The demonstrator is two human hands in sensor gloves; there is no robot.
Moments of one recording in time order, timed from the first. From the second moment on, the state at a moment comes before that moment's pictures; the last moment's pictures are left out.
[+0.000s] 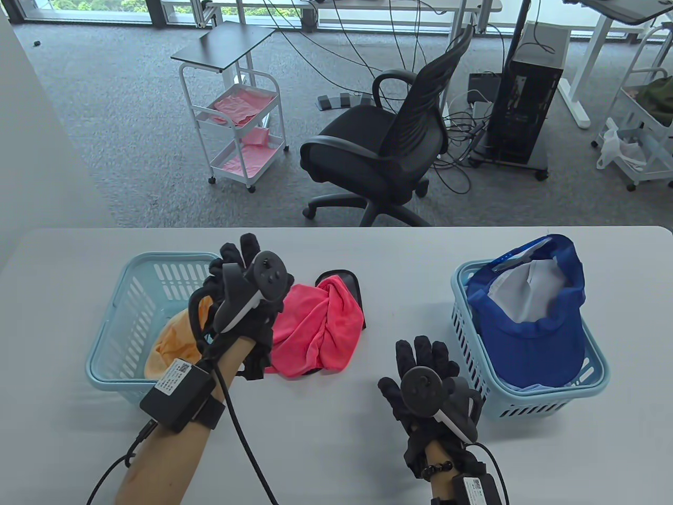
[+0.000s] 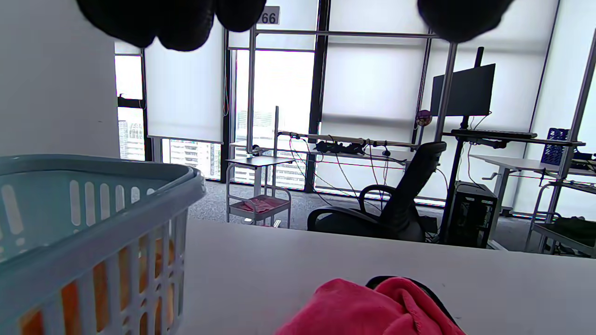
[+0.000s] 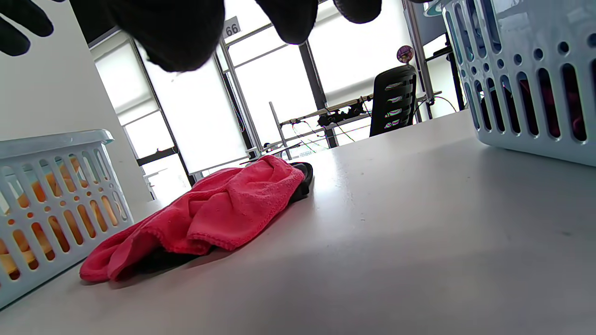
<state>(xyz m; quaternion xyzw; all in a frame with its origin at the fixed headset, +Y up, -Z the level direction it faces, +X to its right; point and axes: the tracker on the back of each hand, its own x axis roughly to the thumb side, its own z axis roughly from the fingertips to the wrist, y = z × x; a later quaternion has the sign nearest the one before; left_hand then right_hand) -0.149 -0.568 -0.417 0.00 0.01 0.04 1.00 0.115 -0.705 -0.320 0.05 -0.05 0.98 0.18</state>
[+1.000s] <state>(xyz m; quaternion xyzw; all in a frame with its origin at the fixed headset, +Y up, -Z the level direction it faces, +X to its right) -0.077 -0.761 -0.481 -0.18 -0.02 -0.05 0.98 0.114 -0.704 -0.320 0.02 -0.02 0.98 0.17</state>
